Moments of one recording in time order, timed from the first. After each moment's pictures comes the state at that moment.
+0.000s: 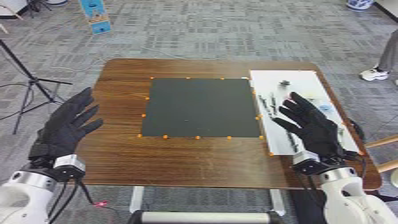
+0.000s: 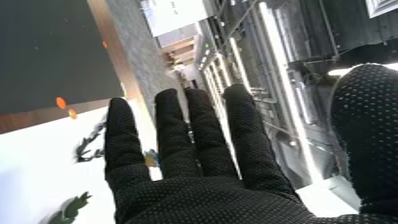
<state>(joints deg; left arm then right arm) 130.0 -58.1 -109.3 -124.4 43.1 -0.4 3.2 -117.0 -61.3 92.8 -112.2 -44.1 -3.8 -12.3</state>
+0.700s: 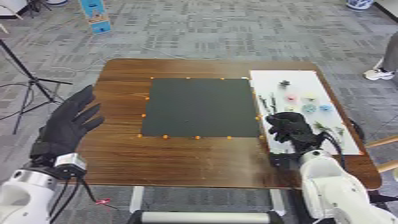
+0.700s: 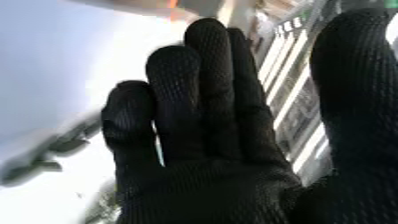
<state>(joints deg) 129.9 -58.4 -109.1 -125.0 43.0 -0.4 3.3 -102.9 -44.9 71.9 -117.1 -79.6 29.0 24.2</state>
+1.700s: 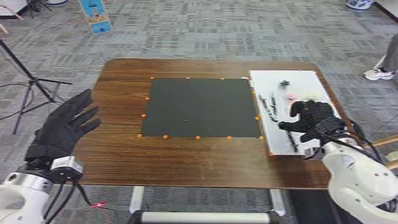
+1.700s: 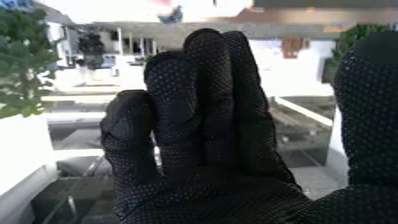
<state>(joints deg) 131.9 -57.1 -110.5 -125.4 43.0 0.0 3.5 -98.4 -25.5 66.1 -116.5 -128.0 11.3 31.6</state>
